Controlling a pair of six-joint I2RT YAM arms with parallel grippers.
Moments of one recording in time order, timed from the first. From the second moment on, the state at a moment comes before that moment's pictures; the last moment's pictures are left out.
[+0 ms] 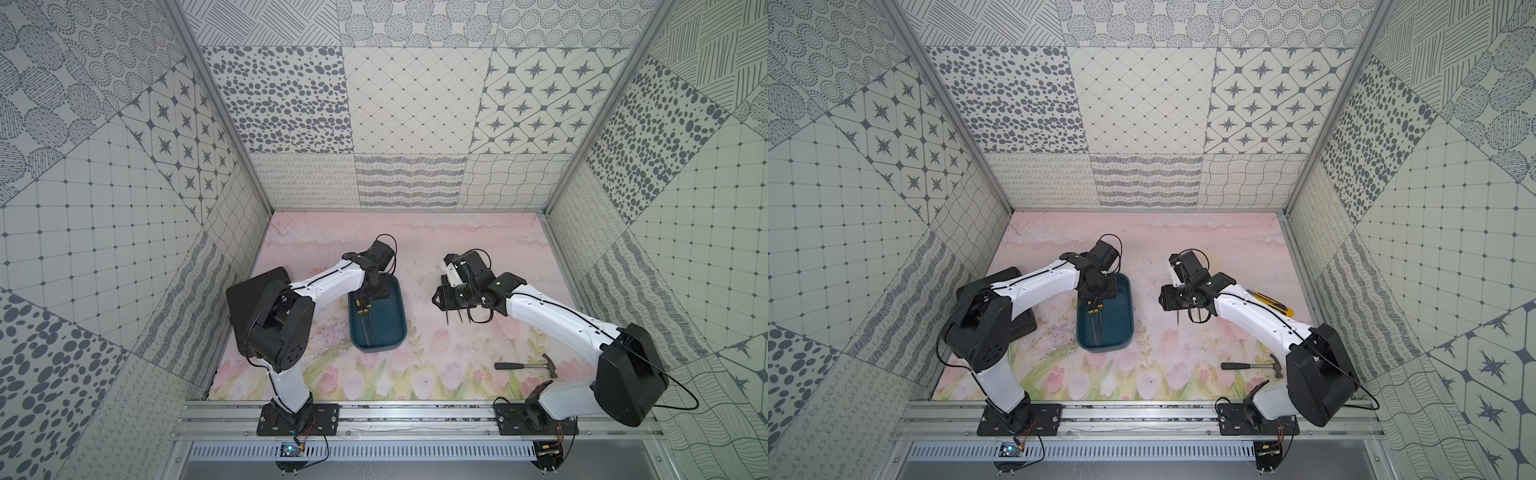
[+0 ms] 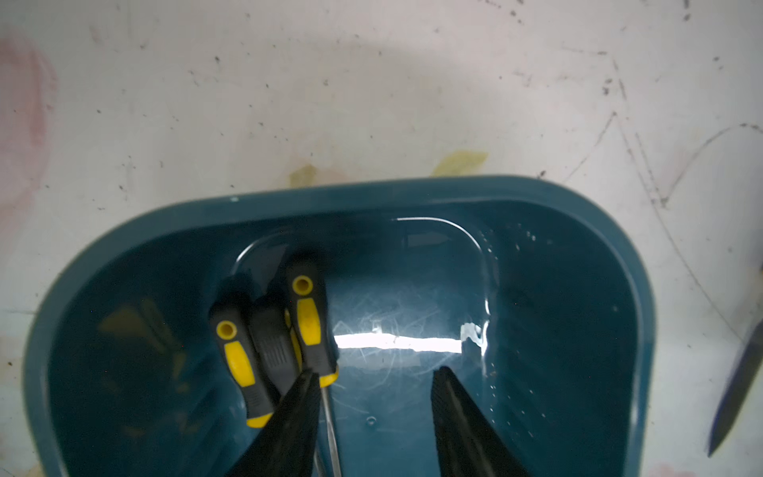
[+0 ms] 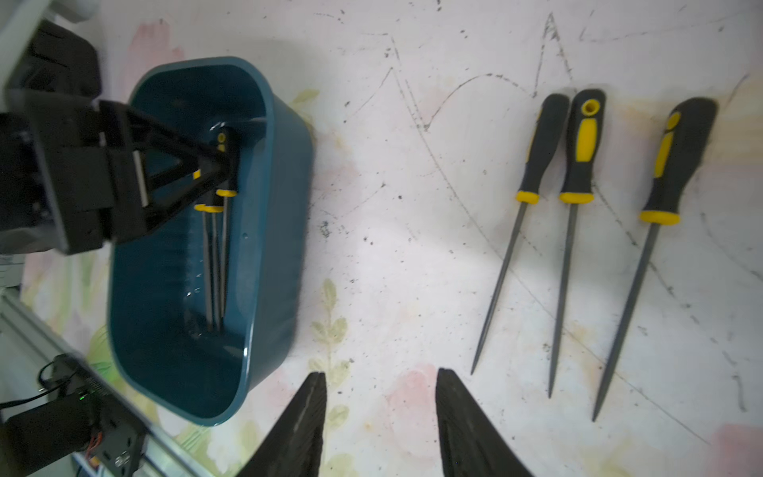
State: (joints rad) left arm -0.50 1.81 1.27 -0.74 -0.10 -0.61; right arm 0.63 1.40 0.99 -0.56 -0.18 0.44
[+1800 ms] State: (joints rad) left arm -0.44 1.48 1.04 -0.45 0.23 -0.84; right arm 0.79 1.39 0.80 -0.05 -0.56 0.67
